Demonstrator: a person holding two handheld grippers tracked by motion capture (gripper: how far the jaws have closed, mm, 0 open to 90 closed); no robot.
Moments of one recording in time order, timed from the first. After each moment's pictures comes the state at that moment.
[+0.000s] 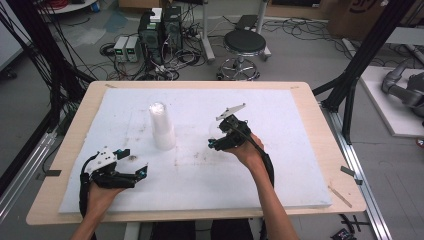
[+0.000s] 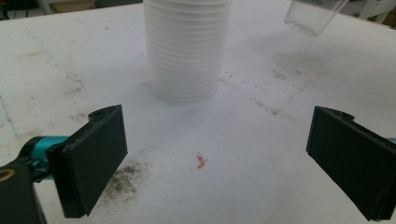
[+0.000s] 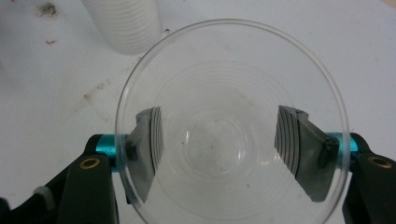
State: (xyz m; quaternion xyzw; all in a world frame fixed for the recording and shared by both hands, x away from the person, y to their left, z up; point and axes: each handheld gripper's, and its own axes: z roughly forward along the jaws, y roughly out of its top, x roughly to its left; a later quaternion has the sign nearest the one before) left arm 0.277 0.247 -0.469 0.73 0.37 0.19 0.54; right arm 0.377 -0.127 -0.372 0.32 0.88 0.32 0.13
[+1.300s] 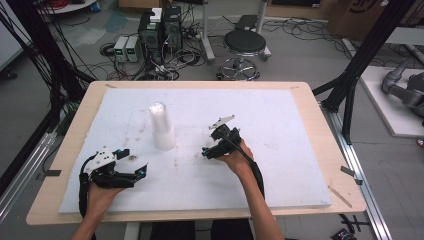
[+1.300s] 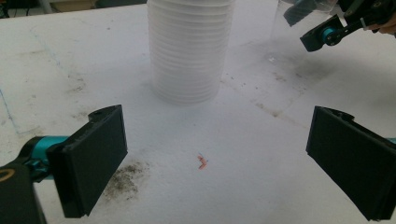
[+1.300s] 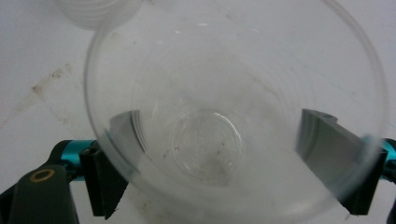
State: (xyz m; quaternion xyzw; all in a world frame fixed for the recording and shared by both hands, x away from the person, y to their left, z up) left arm 0.277 0.249 -0.470 0.72 0.38 0.19 0.55; right arm 0.380 -0.115 -0.422 0.34 0.88 0.30 0.15
